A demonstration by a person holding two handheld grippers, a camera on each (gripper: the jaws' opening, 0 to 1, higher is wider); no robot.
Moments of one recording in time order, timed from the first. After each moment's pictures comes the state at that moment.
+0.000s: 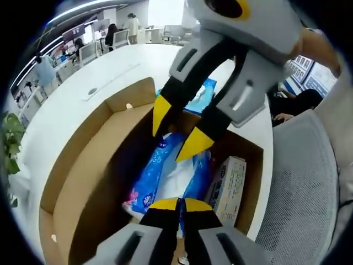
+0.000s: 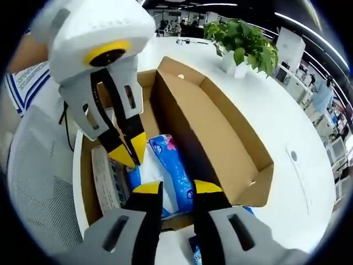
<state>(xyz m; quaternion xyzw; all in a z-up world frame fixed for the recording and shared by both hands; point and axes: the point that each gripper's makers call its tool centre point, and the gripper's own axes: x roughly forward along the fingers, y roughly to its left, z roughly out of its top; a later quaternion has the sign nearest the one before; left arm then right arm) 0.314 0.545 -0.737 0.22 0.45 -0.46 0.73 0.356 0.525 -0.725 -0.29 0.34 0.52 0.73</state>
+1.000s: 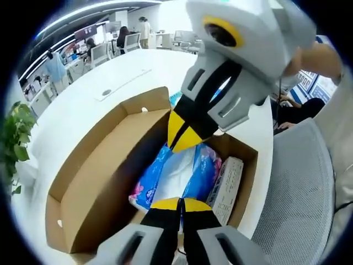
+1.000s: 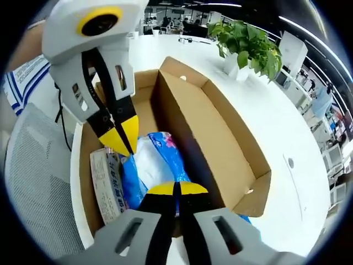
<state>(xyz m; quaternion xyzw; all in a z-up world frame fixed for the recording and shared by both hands) 0.314 0.562 -0.709 0.20 0.43 -0.44 0.76 0.355 0.531 -0.708 -0.31 0.32 0.52 0.73</state>
